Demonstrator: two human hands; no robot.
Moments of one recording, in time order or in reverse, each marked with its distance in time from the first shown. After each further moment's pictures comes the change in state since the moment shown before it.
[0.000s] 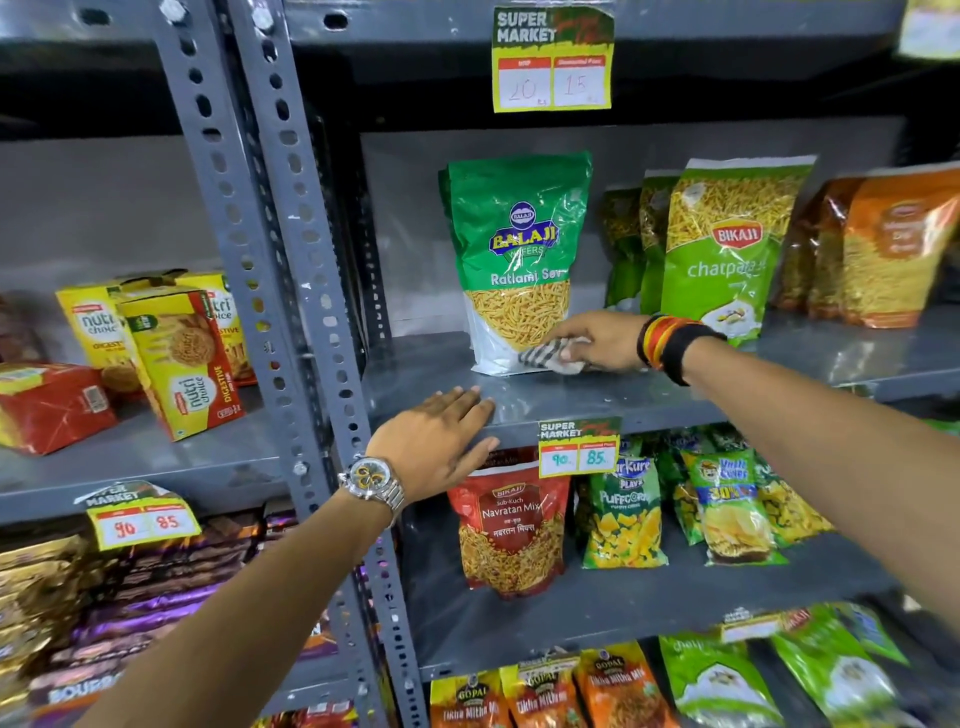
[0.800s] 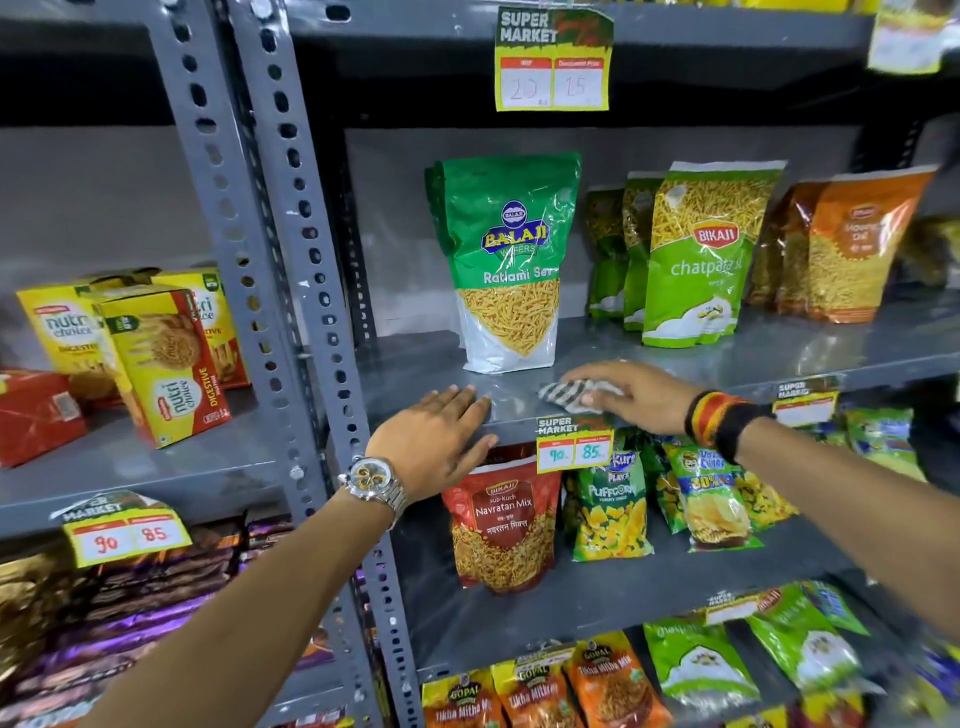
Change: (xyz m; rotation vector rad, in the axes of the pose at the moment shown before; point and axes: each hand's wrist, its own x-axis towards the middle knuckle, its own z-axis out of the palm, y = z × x) left_hand -0.001 -0.003 0.003 -0.036 -0.003 0.020; right_hand -0.075 0.011 0.055 0.142 0.160 0.024
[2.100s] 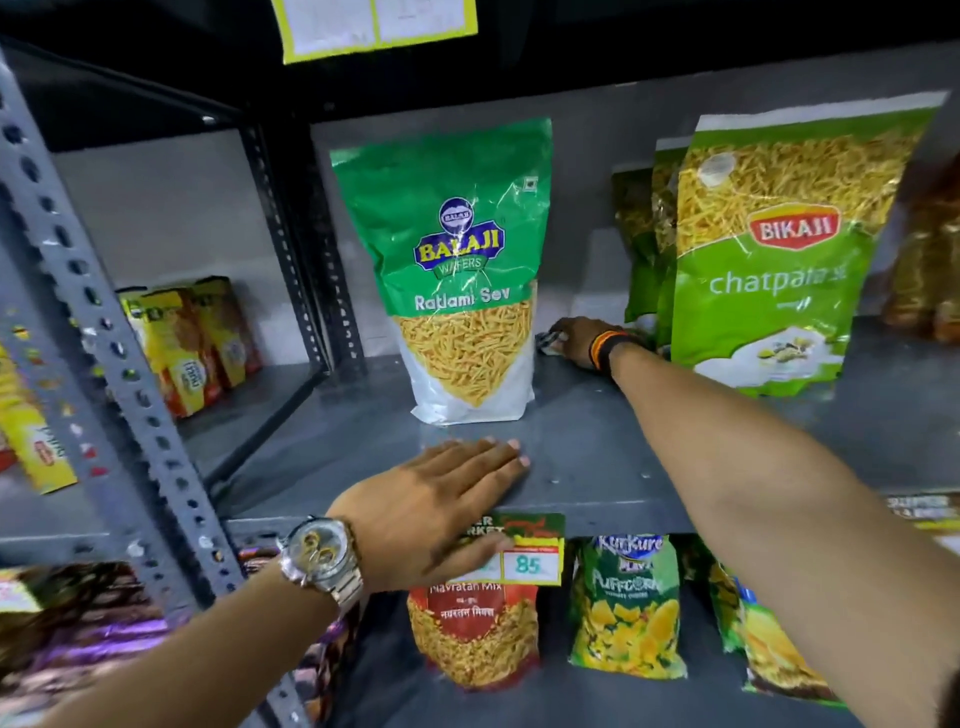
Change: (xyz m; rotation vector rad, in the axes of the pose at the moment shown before) left_hand 0.088 0.062 0.008 0.030 -0.056 0.136; right_hand 0.264 0.140 0.000 -0.026 -0.054 0.124
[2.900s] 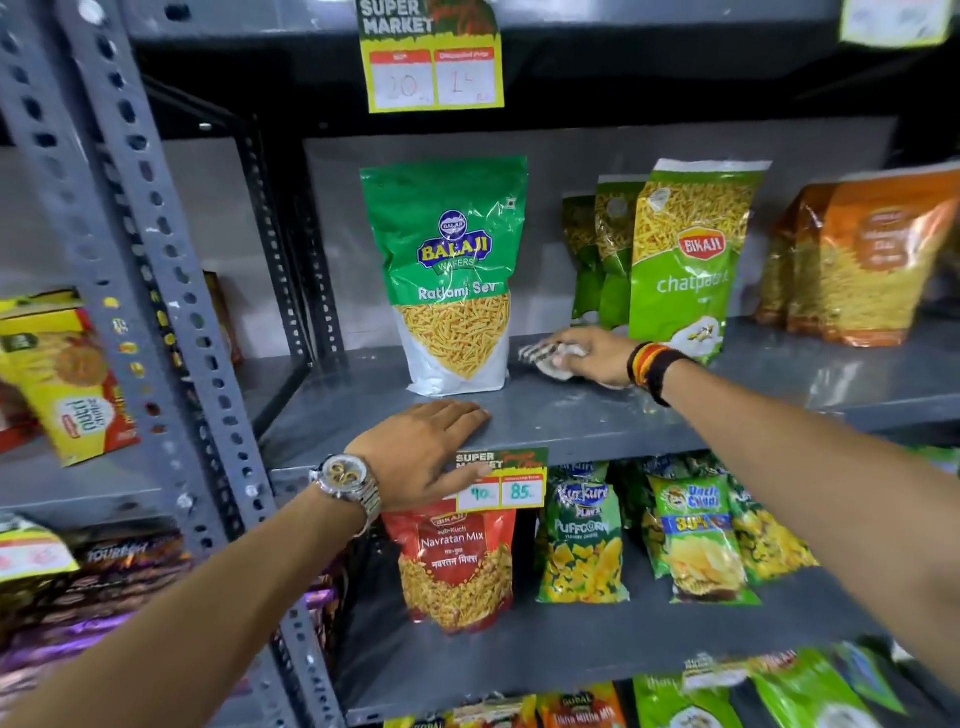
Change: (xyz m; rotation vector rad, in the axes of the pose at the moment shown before) left_hand -0.016 -0.016 -0.009 -0.081 -0.027 -0.057; right_hand -0.170 -0.017 -0.033 0.158 0.007 -0.153
